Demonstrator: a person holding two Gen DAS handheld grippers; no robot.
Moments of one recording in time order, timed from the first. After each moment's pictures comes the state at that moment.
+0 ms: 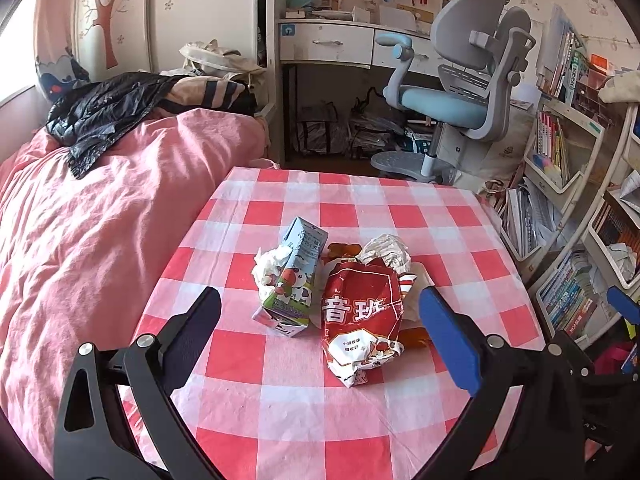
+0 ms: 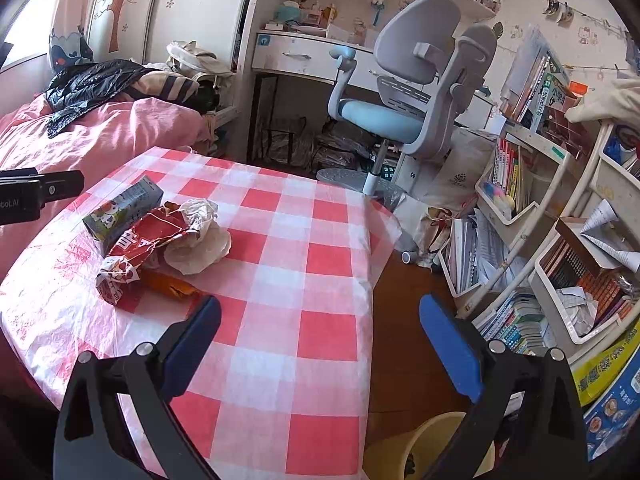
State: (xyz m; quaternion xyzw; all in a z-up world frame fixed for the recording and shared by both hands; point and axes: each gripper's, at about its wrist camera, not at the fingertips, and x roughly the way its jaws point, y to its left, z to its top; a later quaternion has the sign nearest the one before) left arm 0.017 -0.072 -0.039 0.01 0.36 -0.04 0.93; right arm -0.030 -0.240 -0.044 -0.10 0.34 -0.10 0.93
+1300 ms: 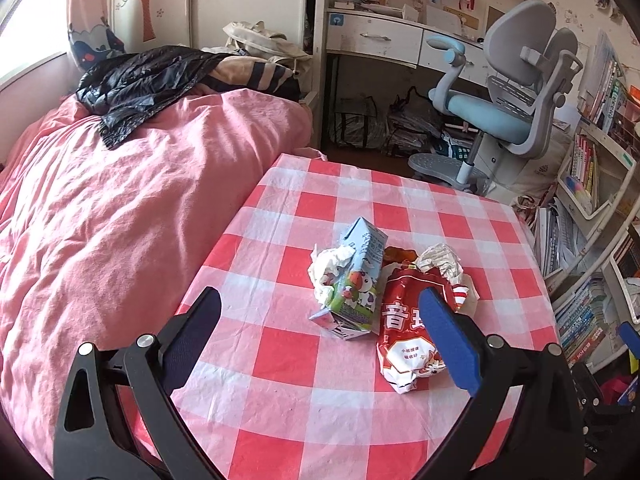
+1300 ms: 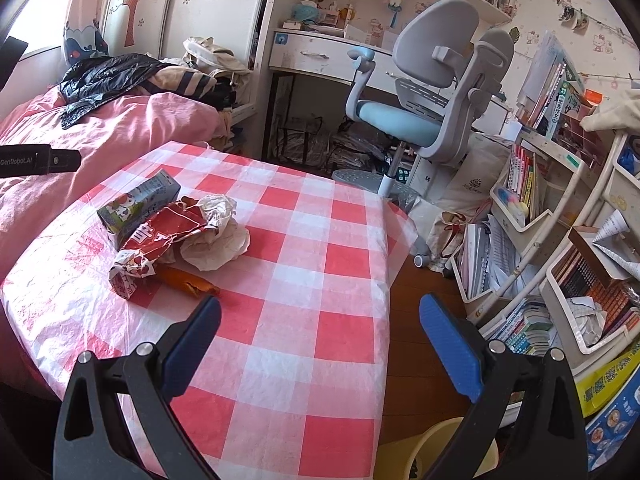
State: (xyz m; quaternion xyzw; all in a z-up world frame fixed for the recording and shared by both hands) left arm 0.034 -0.018 -0.037 -0.04 0.38 0.02 0.92; right arm -0.028 -0.234 -0.047 -0.10 0.34 -0.07 0.93
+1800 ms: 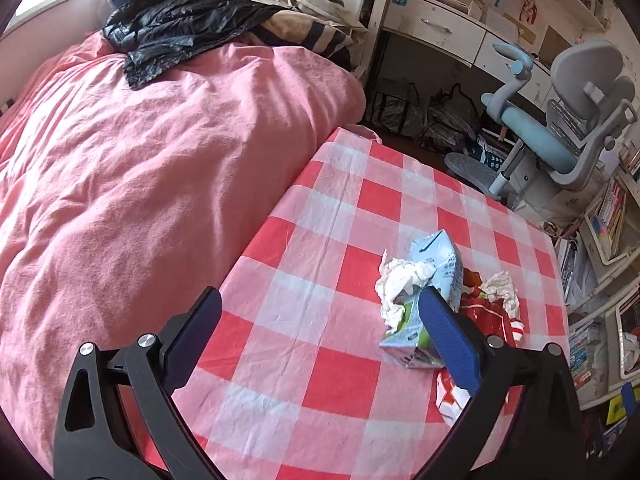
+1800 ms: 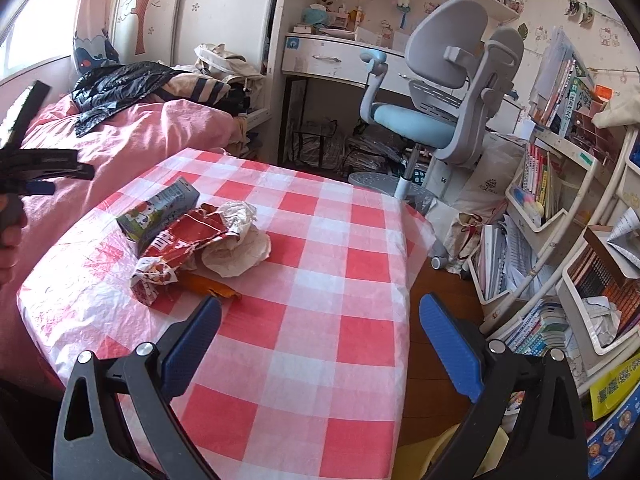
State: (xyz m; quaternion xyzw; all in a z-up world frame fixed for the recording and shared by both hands) left arm 0.088 0.059 -0.072 -0.12 0.43 0.06 0.89; right arm -0.029 -0.228 -0.045 -0.08 0.34 -0.03 0.94
